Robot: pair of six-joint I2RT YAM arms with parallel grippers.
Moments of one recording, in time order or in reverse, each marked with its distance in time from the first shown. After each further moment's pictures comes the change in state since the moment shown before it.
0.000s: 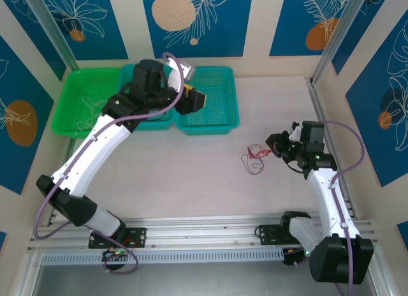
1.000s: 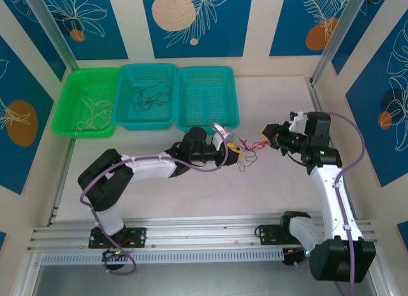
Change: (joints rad) left arm -0.253 0.268 -0.701 1.116 0.132 -0.182; right arm -0.002 0.009 0.120 0.013 -0.243 0.103
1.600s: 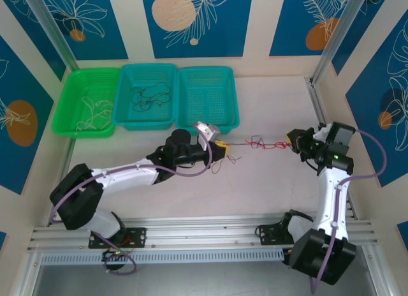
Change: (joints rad) left arm 0.018 -0.272 -0.142 -0.074 -0.122 0.037; right arm -0.376 -0.008 -0.080 -0.090 0.021 -0.040
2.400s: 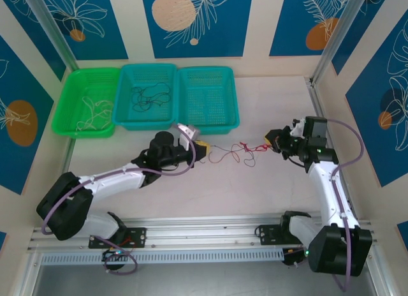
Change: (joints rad) left arm 0.130 -0.105 -0.158 -0.025 -0.015 -0.026; right arm 0.351 0.079 0.017 0.094 0.110 0.032
